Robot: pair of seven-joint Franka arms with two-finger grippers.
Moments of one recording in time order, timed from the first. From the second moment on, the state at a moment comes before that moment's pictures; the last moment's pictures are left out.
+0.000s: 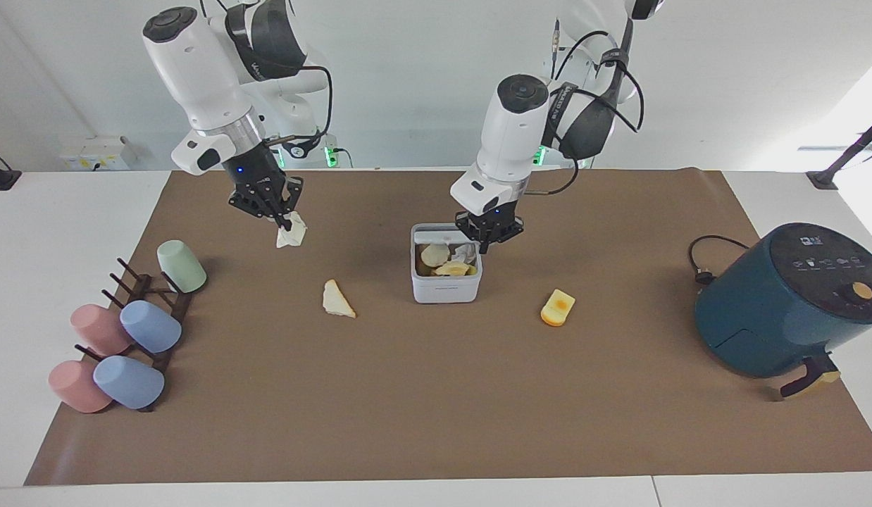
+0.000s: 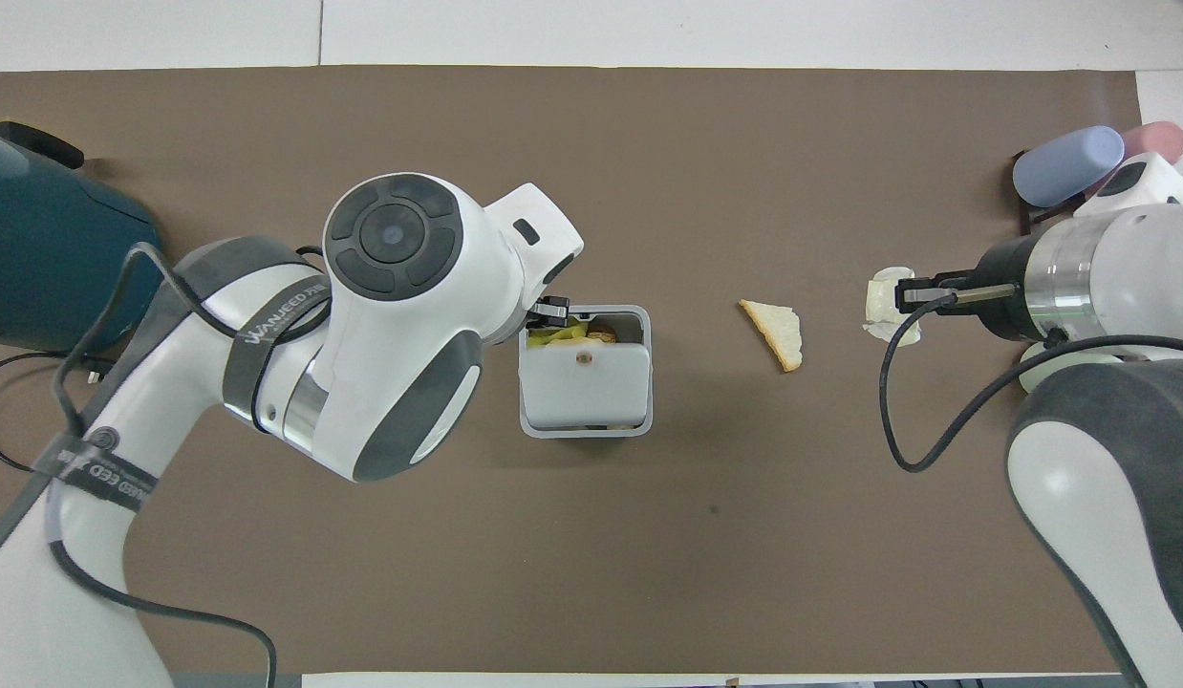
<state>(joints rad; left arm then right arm) -0.56 0.19 -0.06 -1.68 -0.02 1.94 -0.43 0.06 -0.14 0.08 -1.96 0.18 2.00 0.06</state>
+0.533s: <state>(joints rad) -0.31 0.15 -0.05 -1.74 -0.04 1.89 -0.02 0.28 -0.06 0.14 -1.97 0.18 2.21 0.55</state>
